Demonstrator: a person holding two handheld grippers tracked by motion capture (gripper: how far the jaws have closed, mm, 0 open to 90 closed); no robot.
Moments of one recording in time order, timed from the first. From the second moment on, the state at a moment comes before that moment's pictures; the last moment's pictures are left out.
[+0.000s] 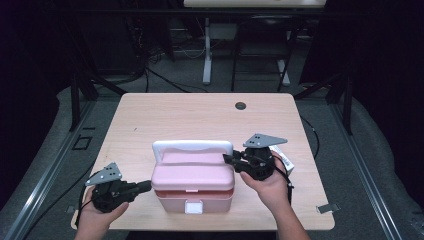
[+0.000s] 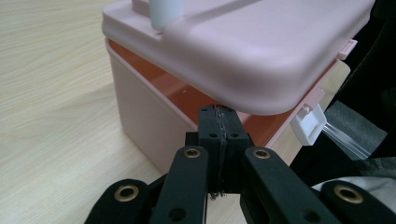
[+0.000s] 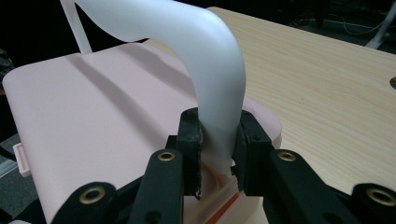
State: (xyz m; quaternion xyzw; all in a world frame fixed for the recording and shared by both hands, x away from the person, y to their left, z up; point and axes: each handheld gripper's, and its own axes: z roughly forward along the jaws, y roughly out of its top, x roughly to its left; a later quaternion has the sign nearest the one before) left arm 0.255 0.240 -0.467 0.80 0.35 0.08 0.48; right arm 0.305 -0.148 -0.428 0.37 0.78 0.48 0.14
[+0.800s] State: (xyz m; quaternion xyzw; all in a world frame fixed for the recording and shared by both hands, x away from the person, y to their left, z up) left arm 0.260 0.215 -0.470 0.81 0.33 0.06 0.48; right arm 0.306 -0.150 -0.430 0.37 0.78 0.49 0.14
